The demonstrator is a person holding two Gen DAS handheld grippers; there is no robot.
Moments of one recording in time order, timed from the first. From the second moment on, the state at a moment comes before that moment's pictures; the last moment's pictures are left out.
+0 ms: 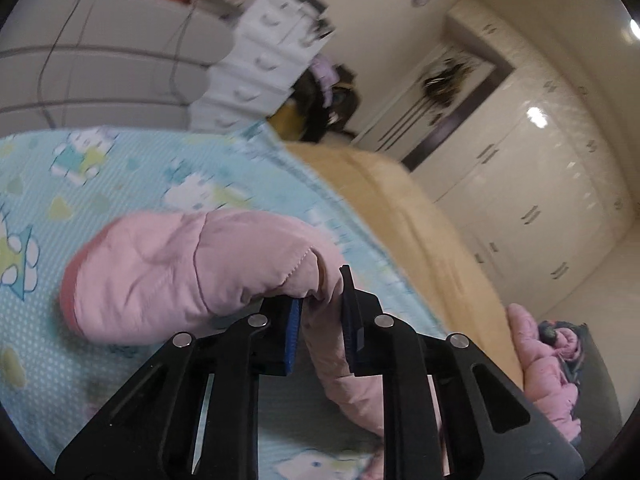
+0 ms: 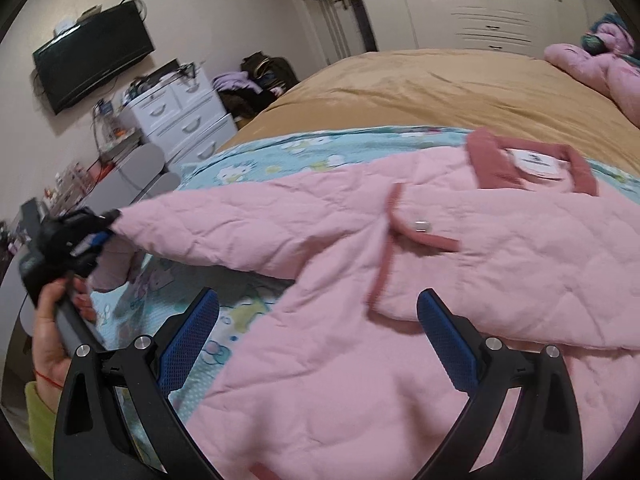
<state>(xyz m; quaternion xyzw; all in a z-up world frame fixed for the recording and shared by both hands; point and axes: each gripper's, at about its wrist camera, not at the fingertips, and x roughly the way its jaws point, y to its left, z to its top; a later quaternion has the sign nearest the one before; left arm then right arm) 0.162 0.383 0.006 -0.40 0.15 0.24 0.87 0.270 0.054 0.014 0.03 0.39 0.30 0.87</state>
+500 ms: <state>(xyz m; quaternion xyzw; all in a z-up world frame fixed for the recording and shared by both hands) 0.185 0.259 0.095 -0.33 0.06 0.11 0.94 0.288 -0.061 0.031 0.09 0.35 0.24 0.90</state>
